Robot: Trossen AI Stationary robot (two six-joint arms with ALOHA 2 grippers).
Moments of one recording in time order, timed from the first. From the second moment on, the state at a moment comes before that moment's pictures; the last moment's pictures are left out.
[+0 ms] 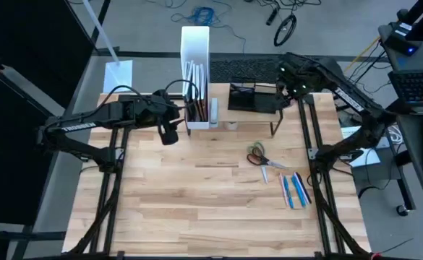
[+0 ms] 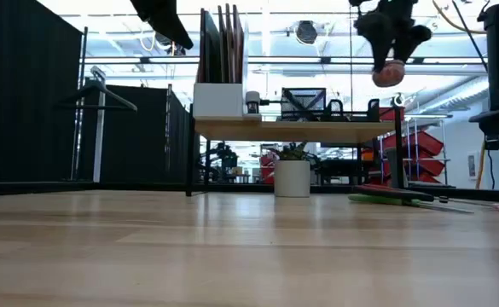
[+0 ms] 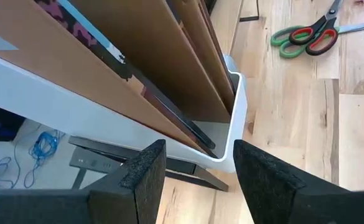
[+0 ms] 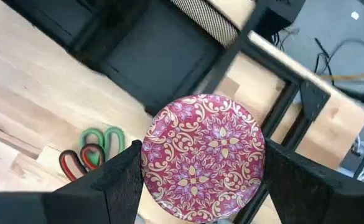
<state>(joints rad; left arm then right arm) 0.21 1.19 1.23 -0.74 -0.29 0.24 -0.69 1.41 1.68 -1.57 0.16 0.33</state>
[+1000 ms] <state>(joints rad) 0.21 1.19 1.23 -0.74 -0.29 0.24 -0.69 1.15 0.70 -0.96 0.10 0.61</state>
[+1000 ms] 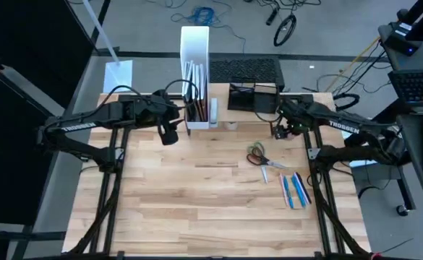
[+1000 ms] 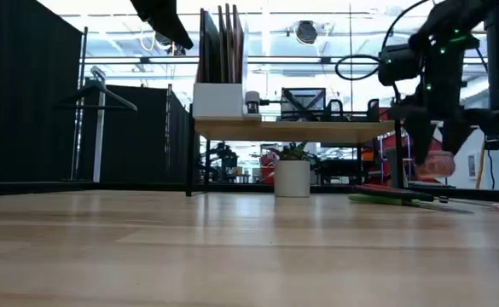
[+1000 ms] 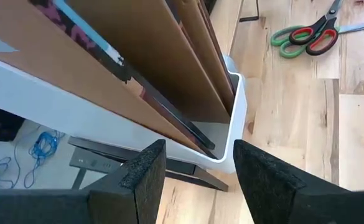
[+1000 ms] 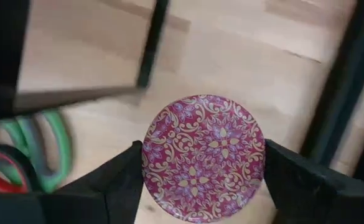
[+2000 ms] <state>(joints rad) 0.21 1.19 1.23 -0.74 -0.29 0.24 -0.60 0.97 0.75 -1.14 0.10 0.62</state>
